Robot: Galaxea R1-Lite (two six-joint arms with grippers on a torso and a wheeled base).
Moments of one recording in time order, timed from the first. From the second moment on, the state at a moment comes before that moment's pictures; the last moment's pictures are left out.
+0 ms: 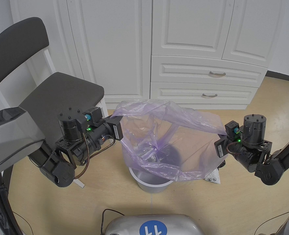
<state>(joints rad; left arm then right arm) -0.46 2.08 -0.78 -1.30 -0.05 -0.13 0.43 1.86 -0.58 -1.00 -0.37 -0.32</state>
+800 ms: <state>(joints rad) -0.37 2.08 -0.88 -1.35 0.06 -0.06 0.36 1.87 -0.62 -1.09 -0.47 -0.34</state>
